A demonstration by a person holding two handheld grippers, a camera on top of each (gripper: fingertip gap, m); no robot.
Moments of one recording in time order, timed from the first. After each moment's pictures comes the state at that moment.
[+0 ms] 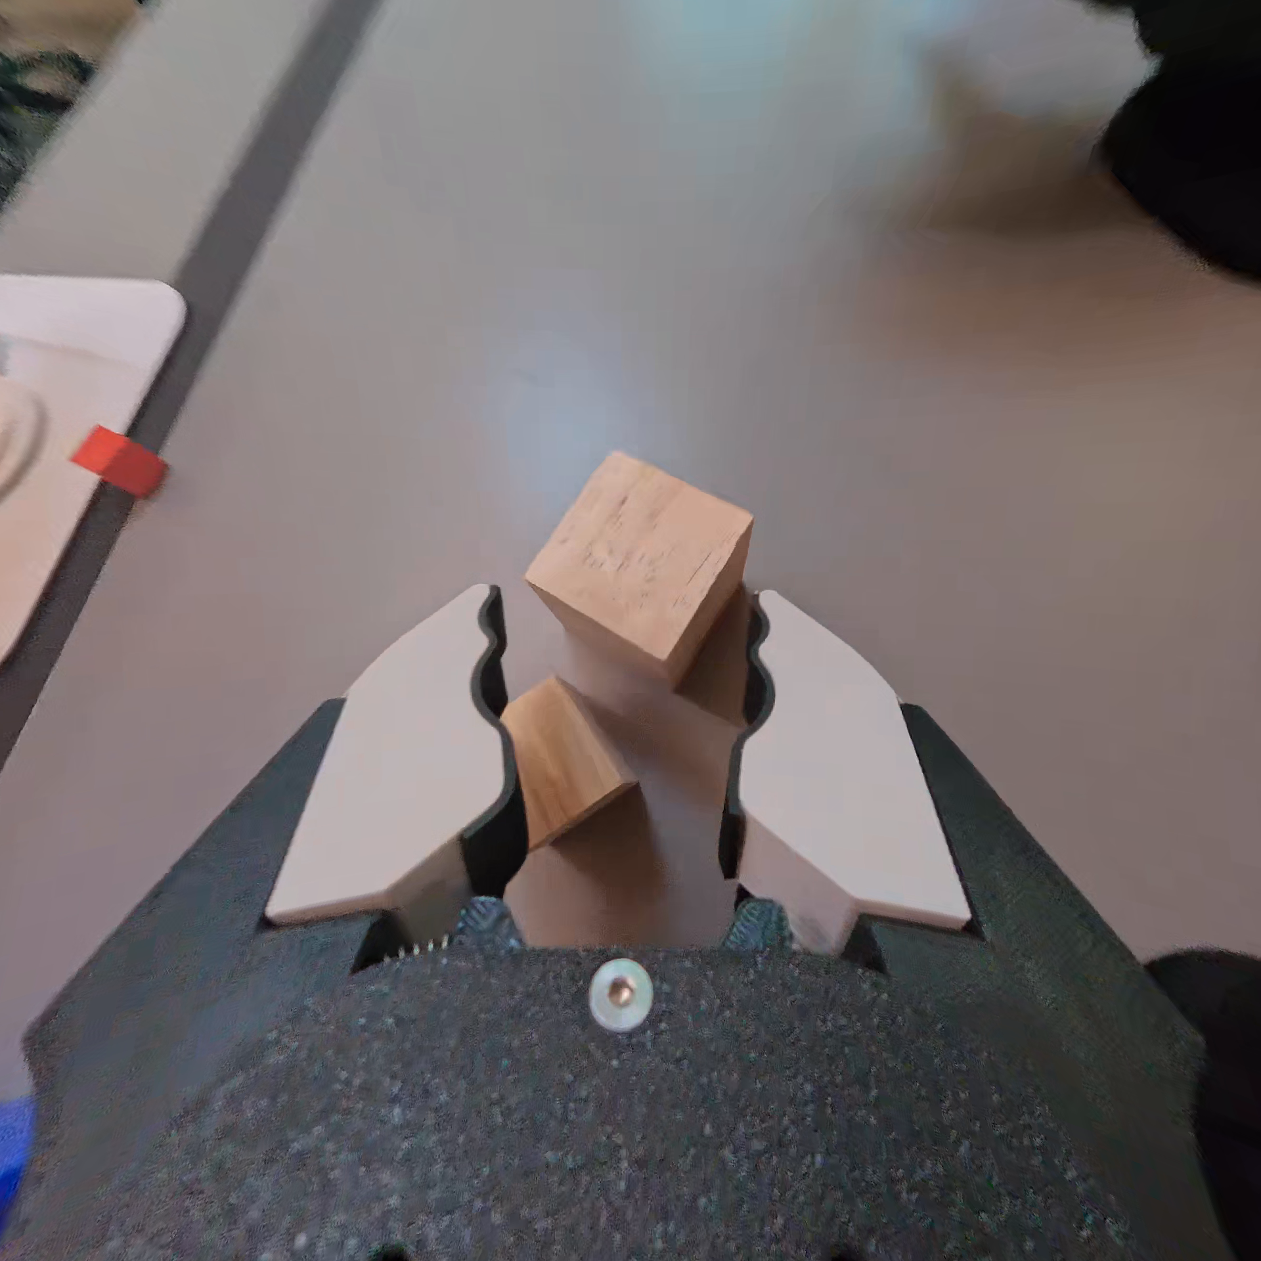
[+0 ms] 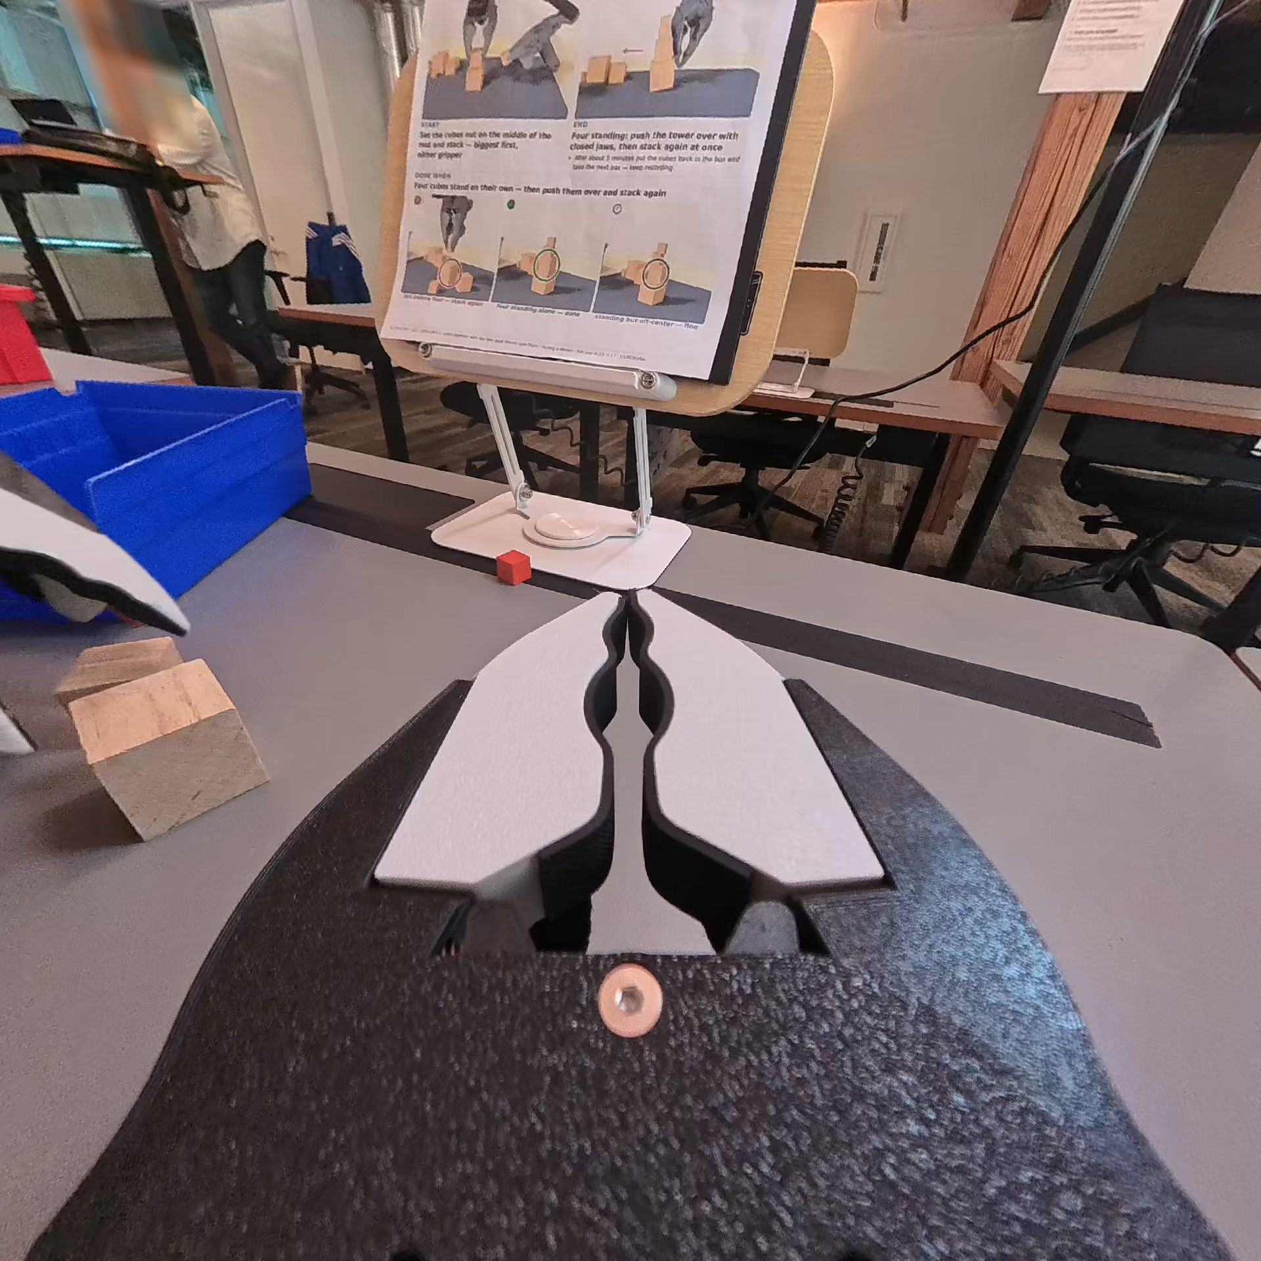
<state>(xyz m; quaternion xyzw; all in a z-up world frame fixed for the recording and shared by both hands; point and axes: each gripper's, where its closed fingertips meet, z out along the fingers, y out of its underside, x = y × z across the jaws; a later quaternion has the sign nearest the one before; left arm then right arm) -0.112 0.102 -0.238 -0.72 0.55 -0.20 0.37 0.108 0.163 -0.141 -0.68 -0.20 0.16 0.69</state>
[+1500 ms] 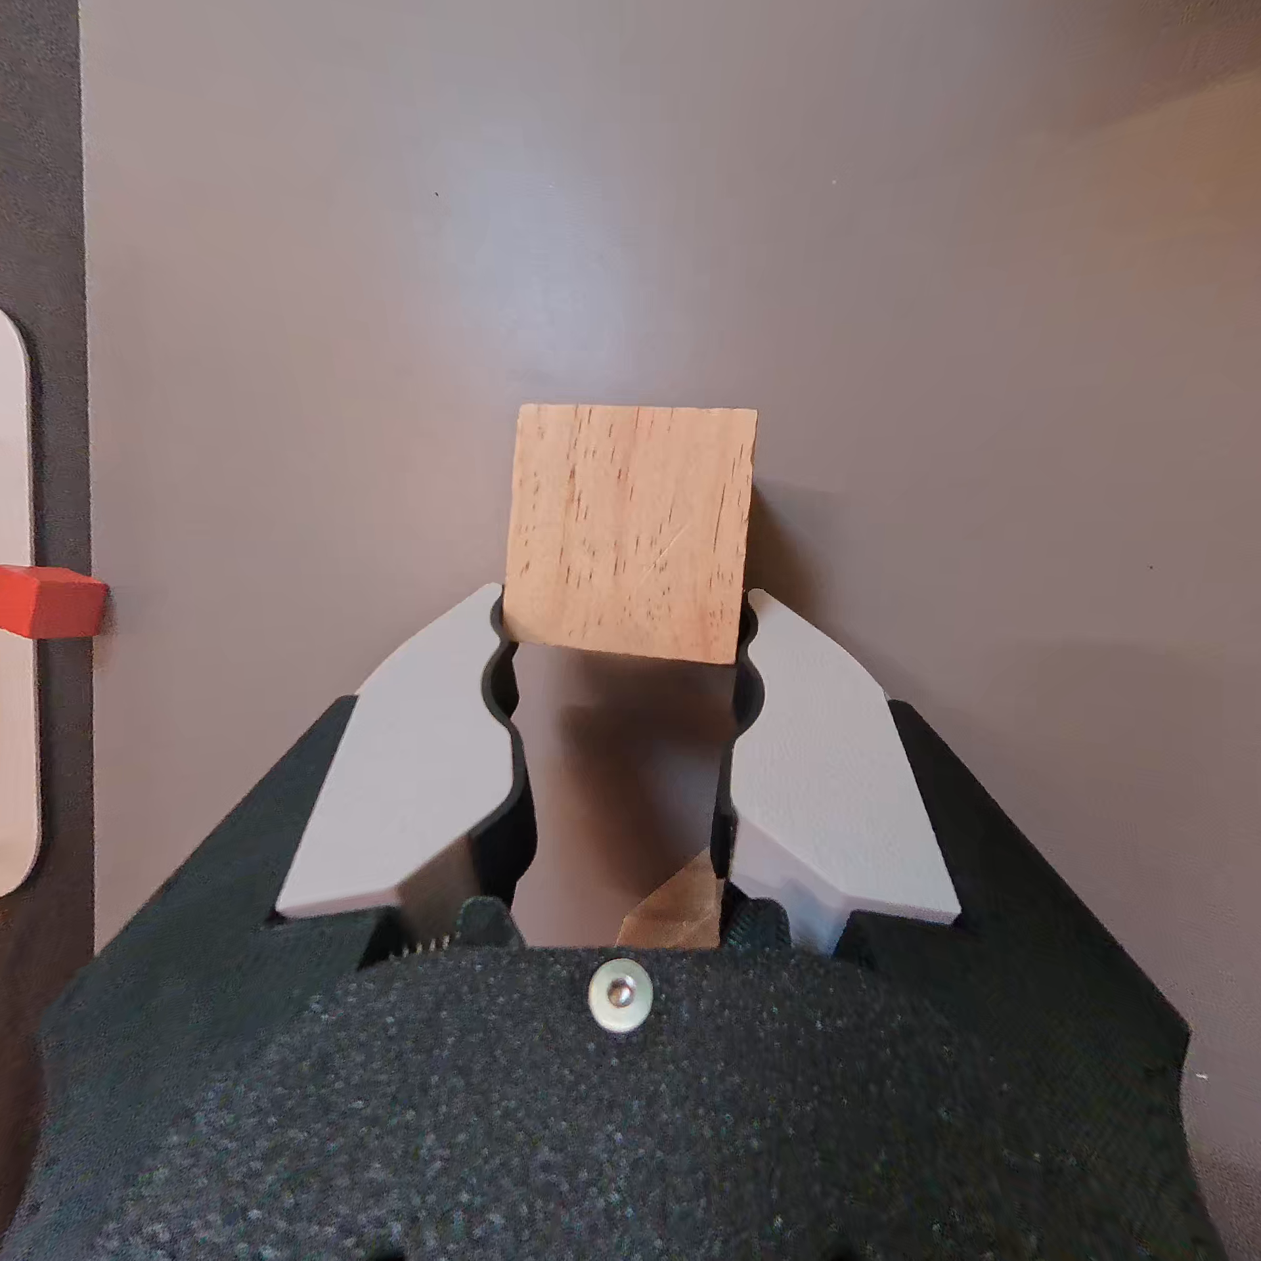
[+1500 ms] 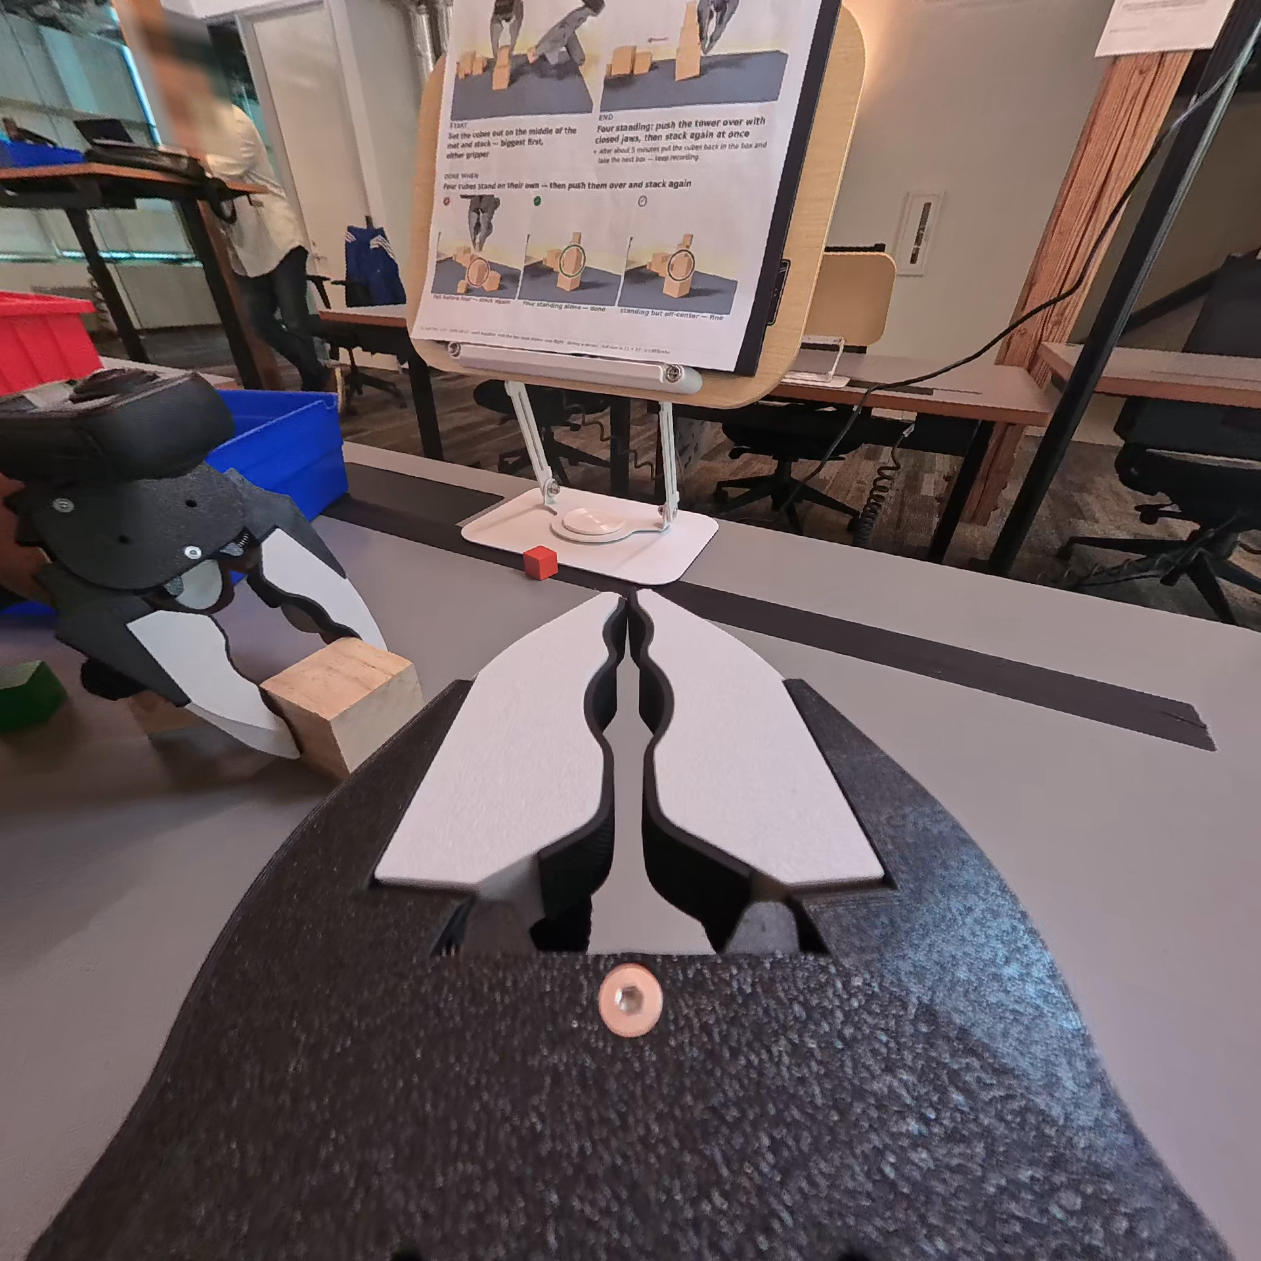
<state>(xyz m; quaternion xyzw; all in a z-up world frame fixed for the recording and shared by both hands) -0.069 0.154 -0.280 -0.71 0.64 -0.11 0.26 0.105 0.160 -0.143 -0.69 -0.20 0.18 0.68</state>
